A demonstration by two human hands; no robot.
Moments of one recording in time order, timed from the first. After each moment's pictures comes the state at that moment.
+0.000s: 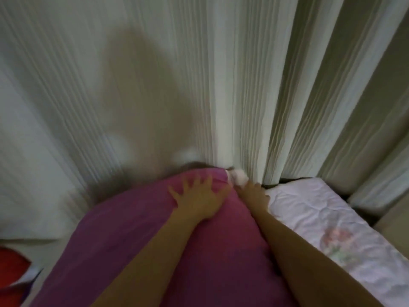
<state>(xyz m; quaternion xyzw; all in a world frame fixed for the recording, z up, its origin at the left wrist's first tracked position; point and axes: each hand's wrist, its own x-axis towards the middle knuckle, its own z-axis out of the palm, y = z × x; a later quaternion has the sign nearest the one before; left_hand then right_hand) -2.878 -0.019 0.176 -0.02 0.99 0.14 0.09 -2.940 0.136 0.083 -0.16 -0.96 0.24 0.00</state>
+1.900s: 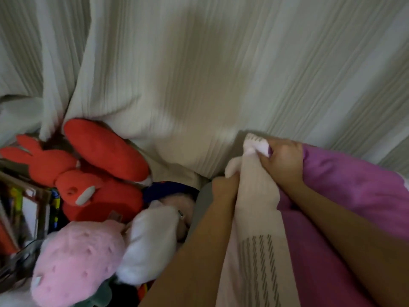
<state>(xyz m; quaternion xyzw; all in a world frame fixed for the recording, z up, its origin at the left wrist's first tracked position) -2.752 -0.268 0.122 -0.35 0.61 0.71 0.01 -2.860 -0.163 0.150 0.30 -0.90 0.19 0.27</state>
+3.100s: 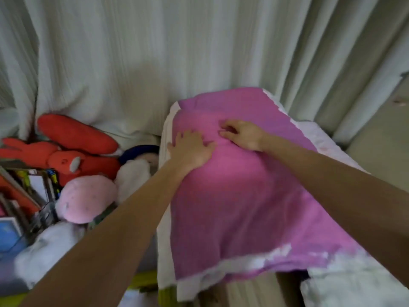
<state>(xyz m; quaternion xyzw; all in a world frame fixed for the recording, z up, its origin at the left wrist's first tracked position) -2.529 -0.148 0.200 -0.06 0.97 0.22 -0.01 -2.601 0.018 0.213 0.26 -0.94 0.20 -0.01</state>
